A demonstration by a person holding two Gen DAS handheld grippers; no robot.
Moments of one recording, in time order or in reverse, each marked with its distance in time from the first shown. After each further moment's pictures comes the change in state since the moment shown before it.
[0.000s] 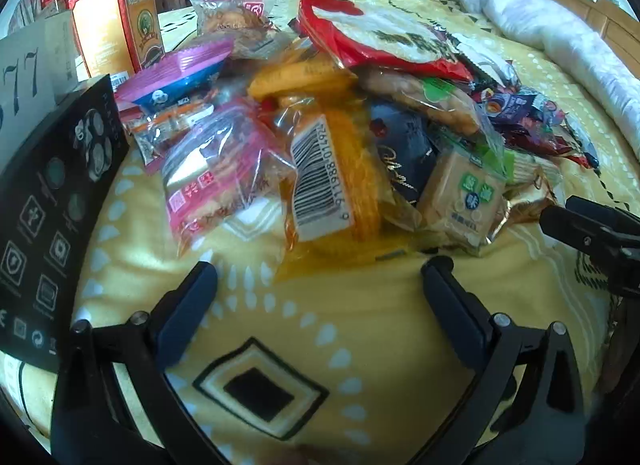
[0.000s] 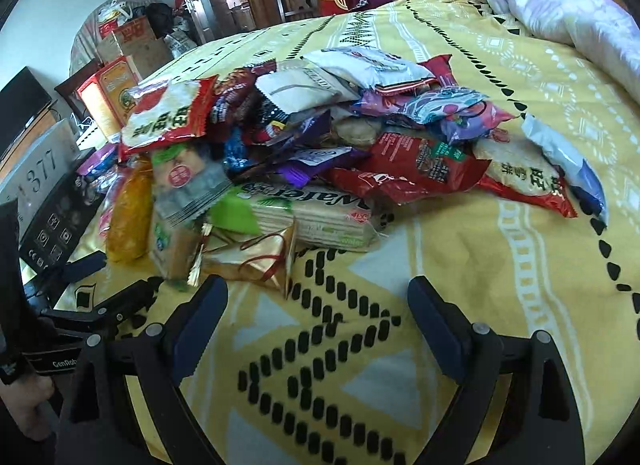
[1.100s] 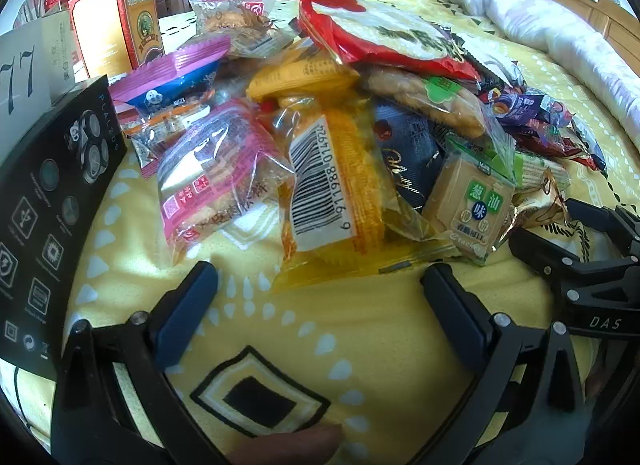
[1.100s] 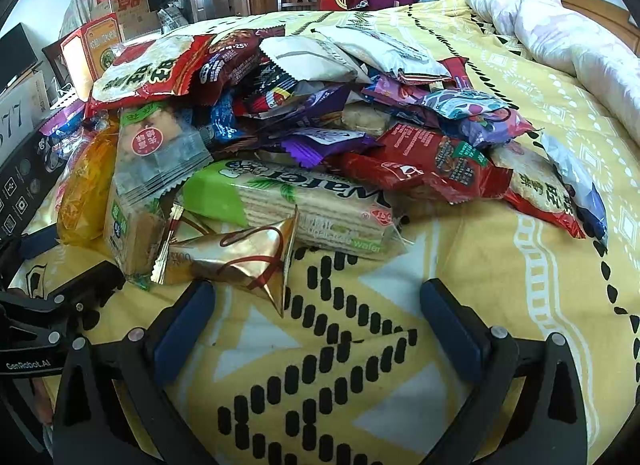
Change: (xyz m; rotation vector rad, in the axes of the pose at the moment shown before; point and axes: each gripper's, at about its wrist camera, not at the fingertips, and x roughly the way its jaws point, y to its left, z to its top) left arm 0.006 -0.006 -0.001 -0.001 -0.025 0.015; right arm 0.034 0.022 -0.009 -0.110 0.010 -0.139
